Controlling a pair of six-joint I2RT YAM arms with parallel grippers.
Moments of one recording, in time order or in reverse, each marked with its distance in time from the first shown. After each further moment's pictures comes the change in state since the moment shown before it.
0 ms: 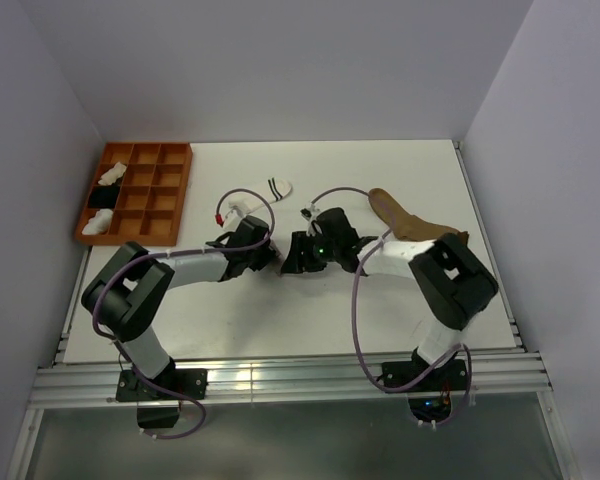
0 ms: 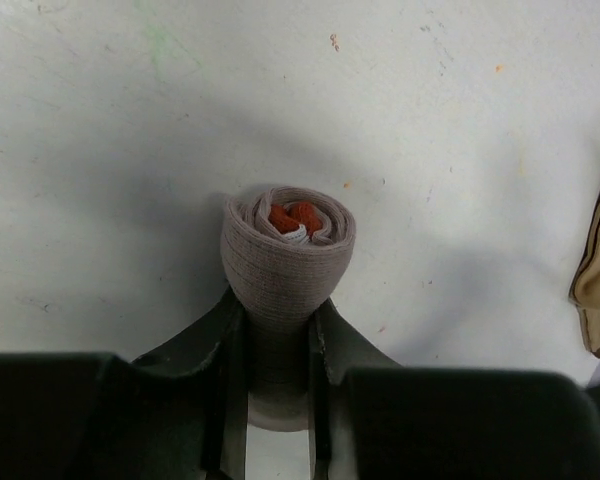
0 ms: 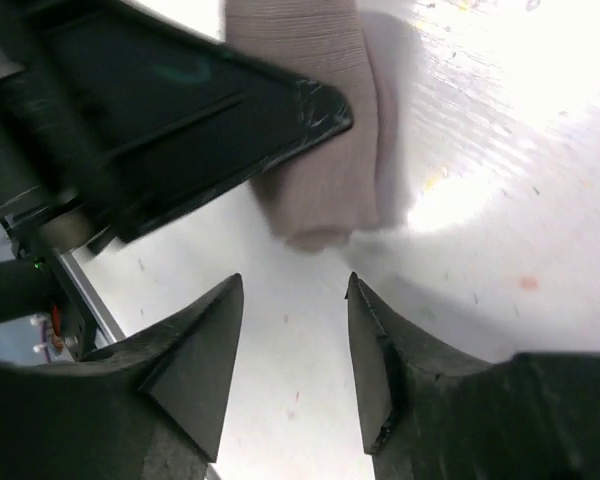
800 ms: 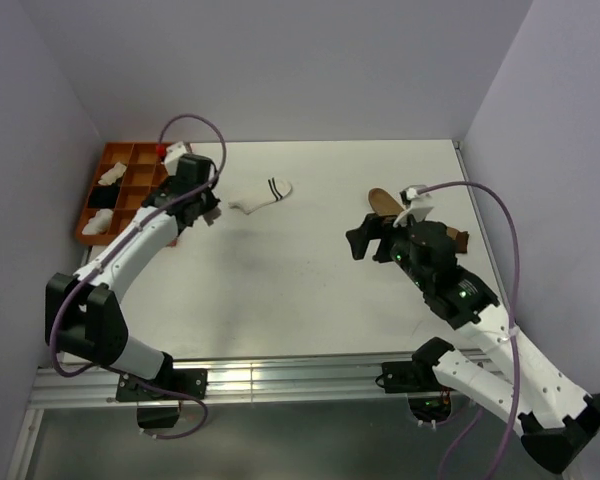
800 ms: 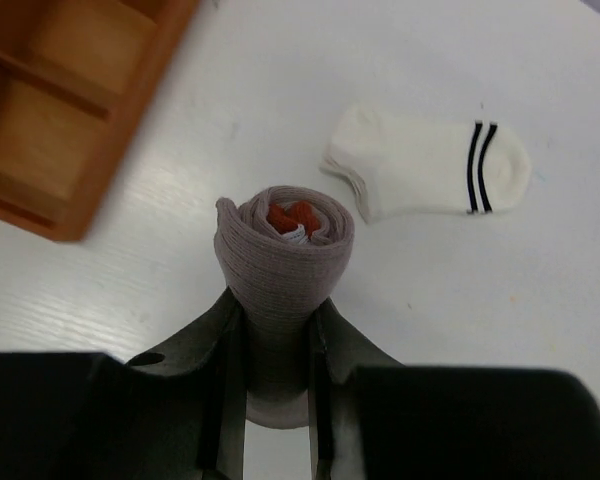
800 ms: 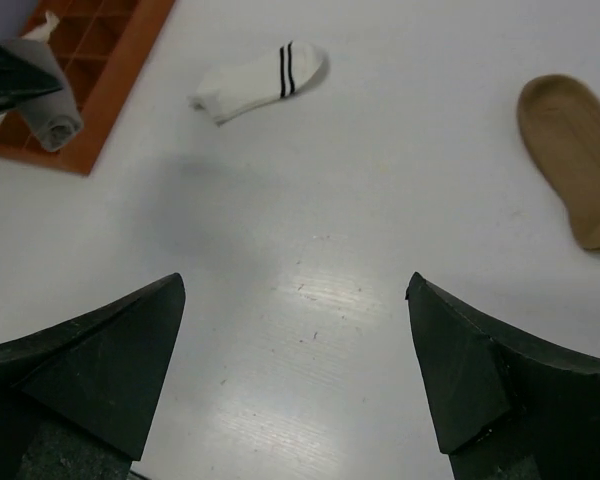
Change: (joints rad) left arm 0.274 -0.214 0.373 -0.506 -0.214 0.505; right arm -0.051 -0.985 -0.033 -0.566 0.601 -0.171
